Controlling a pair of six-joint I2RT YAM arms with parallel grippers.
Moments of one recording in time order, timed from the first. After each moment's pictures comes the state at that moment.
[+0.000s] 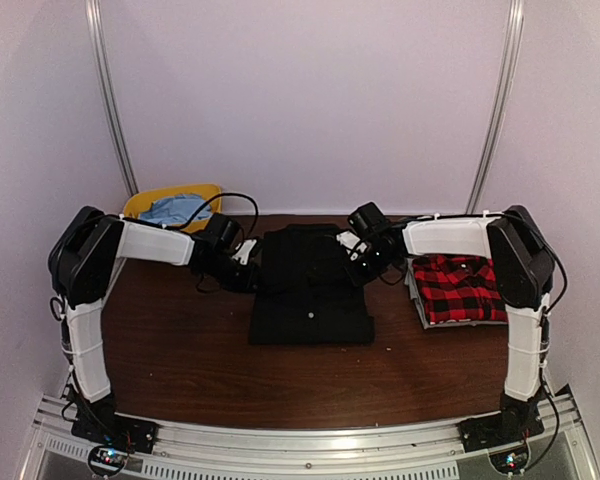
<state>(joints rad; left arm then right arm) -0.52 2.02 1.29 -0.22 0.38 -0.26 0.61 2.04 1.49 -0.48 -0.03 0.05</state>
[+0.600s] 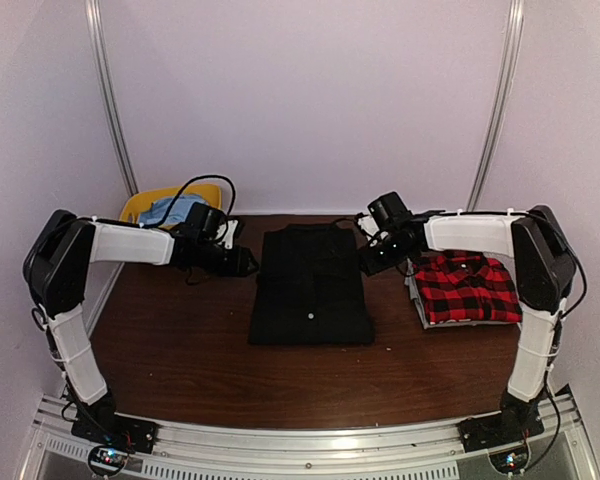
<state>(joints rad) -0.49 1.89 1.20 -0.11 0.23 -0.31 0.55 1.95 1.43 -0.41 0.10 0.08</state>
